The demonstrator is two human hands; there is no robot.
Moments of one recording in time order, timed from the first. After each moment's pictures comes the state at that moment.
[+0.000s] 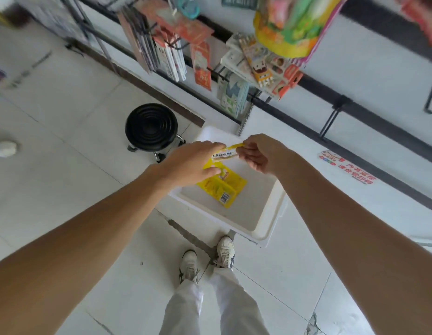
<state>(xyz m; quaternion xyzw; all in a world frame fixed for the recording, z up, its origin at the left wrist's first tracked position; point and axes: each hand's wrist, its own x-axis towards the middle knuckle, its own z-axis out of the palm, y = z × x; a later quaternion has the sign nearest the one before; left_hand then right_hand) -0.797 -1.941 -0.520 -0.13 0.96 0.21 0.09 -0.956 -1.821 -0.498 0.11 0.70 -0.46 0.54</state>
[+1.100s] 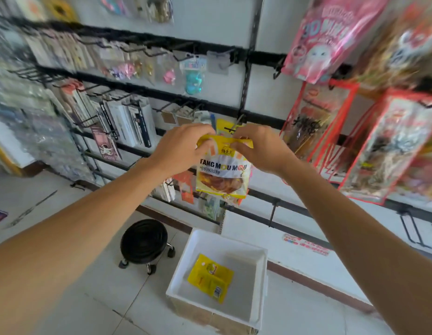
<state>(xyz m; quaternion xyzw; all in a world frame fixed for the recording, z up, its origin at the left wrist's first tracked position) -0.828 -1.973 -0.171 -0.03 0.95 0.12 -0.27 -0.960 -1.801 -0.161 -0.54 0.80 -0.25 -0.08</state>
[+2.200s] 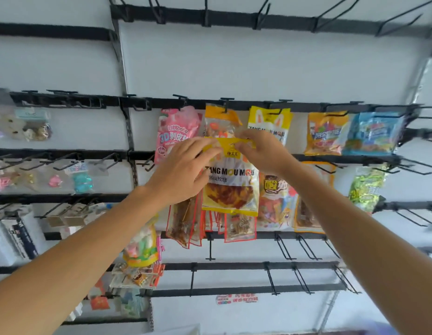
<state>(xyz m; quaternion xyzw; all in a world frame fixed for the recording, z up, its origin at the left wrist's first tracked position) -0.921 -1.774 -0.024 0.26 0.87 -0.03 -0.43 -0.980 -1.558 0.021 -0.35 0.86 -0.25 -0.26</state>
